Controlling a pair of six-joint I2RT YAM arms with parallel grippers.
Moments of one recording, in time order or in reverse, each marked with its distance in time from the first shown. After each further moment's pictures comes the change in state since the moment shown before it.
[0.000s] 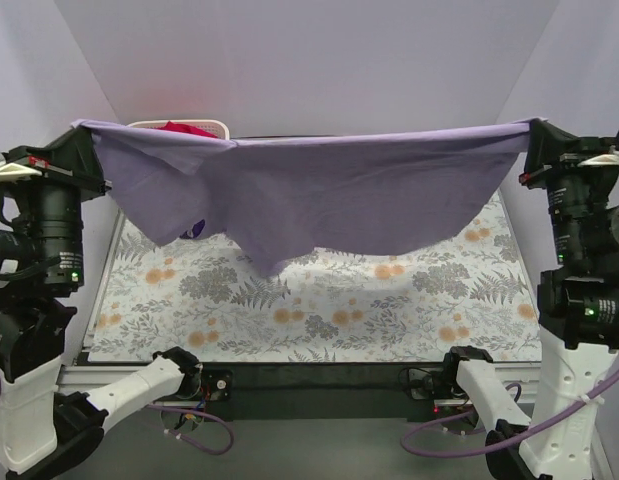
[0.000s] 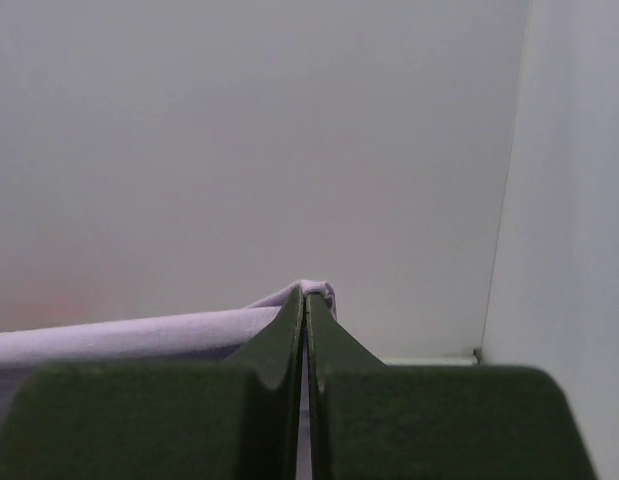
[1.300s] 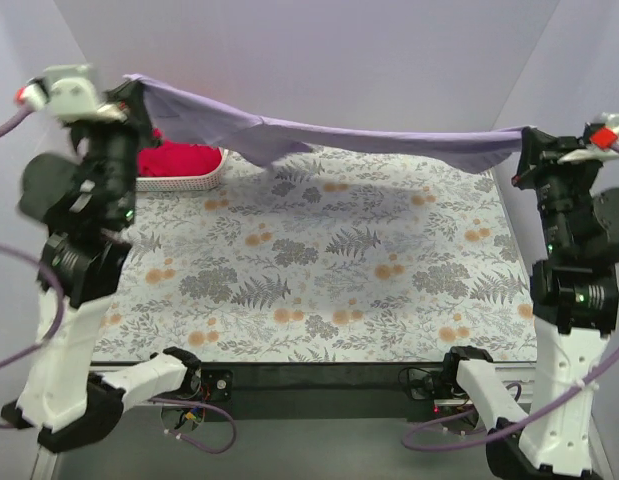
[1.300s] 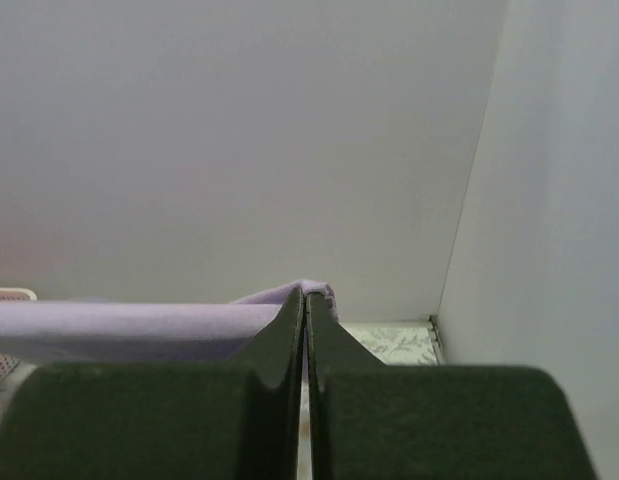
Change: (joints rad) left arm 0.124 0.239 0.005 0.203 0.256 0.235; right arm 0.000 0.037 -0.035 -0.026 0.015 -0.125
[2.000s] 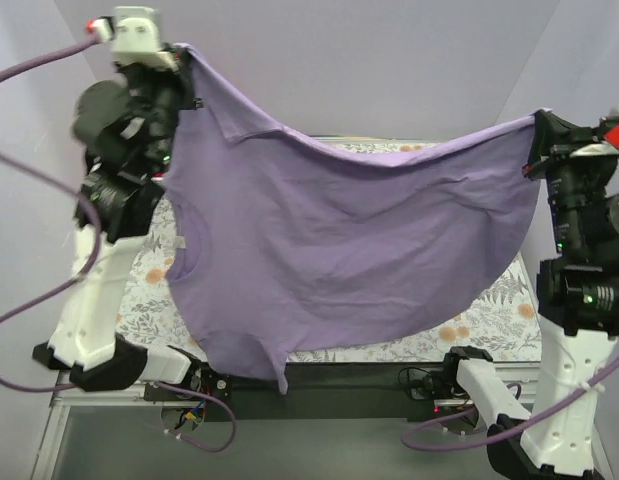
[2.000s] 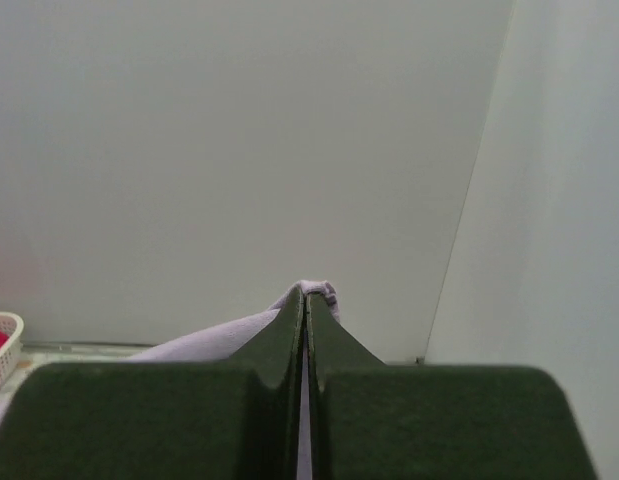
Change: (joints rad) left arm 0.000 0.212 0.263 -0.099 0.101 -0.026; right arm 0.000 -0.009 0.094 0.047 -0.018 -0.048
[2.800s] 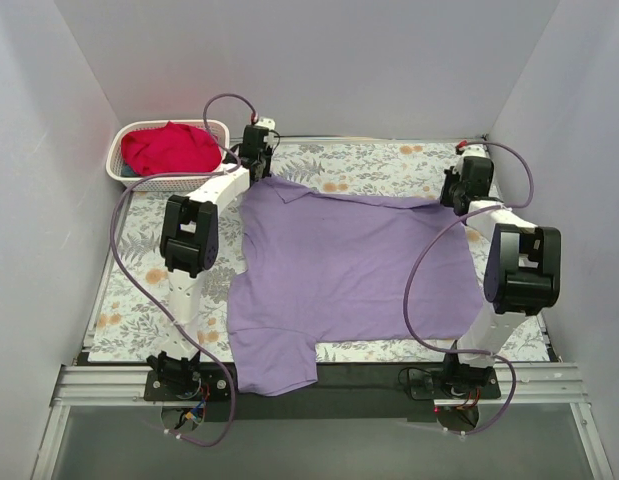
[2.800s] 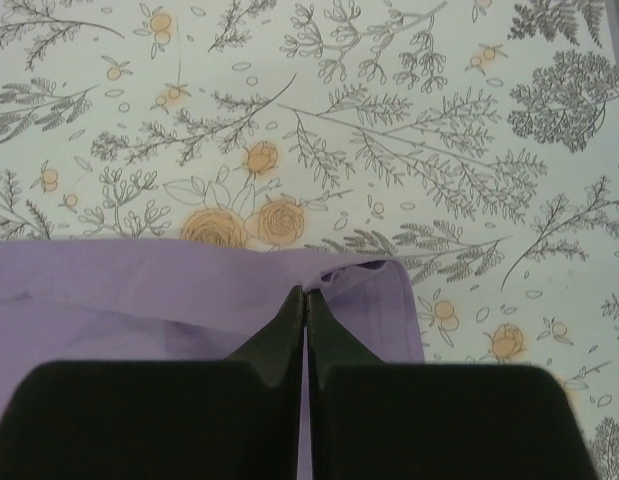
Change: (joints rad) left arm 0.172 0.964 -0.192 0.138 0.113 -0.100; right arm 0.000 0.911 -0.440 0.358 0.108 0.029
